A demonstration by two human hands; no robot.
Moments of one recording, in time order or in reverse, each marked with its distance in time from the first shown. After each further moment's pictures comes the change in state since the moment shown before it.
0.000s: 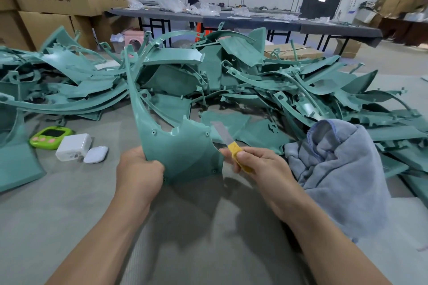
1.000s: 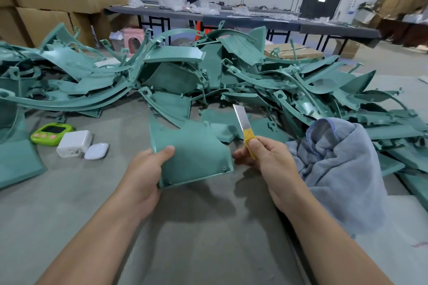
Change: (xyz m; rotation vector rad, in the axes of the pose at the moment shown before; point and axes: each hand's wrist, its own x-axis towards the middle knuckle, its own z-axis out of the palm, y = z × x) left_hand -0.014 0.017 -0.002 -0.402 -0.311 -0.296; right_hand 0.016 0.013 -0.009 -0.055 0.226 -0.081
